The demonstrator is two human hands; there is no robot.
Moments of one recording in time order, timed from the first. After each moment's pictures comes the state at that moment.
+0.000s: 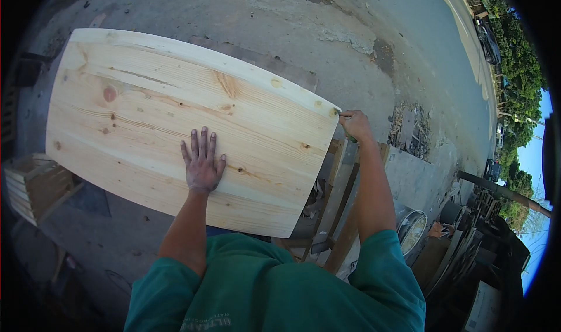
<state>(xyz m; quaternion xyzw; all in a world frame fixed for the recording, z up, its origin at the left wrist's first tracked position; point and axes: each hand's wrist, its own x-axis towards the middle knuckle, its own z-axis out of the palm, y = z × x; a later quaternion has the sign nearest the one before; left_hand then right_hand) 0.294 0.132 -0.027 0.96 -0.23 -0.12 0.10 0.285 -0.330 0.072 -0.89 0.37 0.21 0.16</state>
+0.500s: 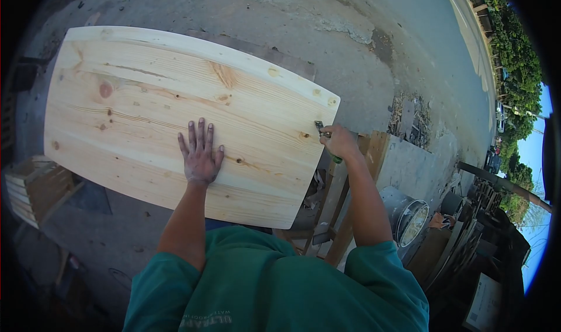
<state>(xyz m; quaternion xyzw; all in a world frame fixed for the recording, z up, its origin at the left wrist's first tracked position) 0.294 0.131 -0.028 0.96 -0.22 -0.13 0.09 0.238 -0.257 0.085 -0.89 0.28 0.34 0.13</state>
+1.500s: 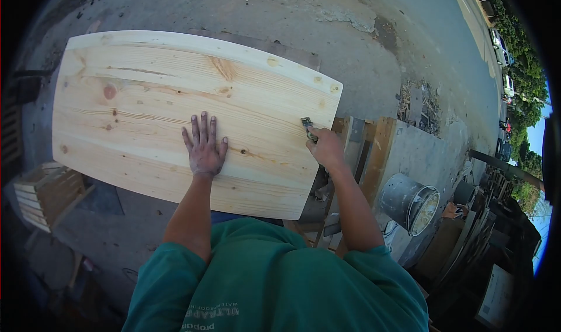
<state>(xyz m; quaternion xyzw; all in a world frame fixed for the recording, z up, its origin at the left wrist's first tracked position) 0.292 0.132 -0.032 0.96 -0.23 -0.12 0.08 0.198 -0.182 0.083 -0.92 0.27 0.25 0.14</state>
